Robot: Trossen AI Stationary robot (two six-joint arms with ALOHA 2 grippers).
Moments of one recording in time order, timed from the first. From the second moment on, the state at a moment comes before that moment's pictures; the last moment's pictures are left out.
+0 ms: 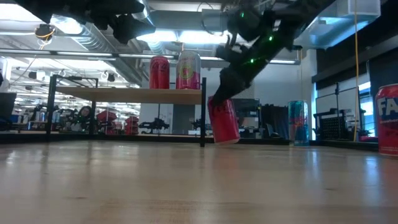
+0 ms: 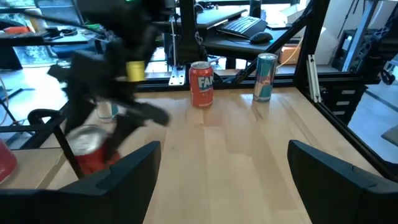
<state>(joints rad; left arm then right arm) 0.00 0.90 0.52 0.17 0.01 0.01 -0.21 1.66 1.03 -0.07 0.26 -0.13</state>
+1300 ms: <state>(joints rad) -0.07 1.02 0.43 0.12 -0.35 -0.20 0.04 1.86 1.03 0.44 0.19 -0.05</state>
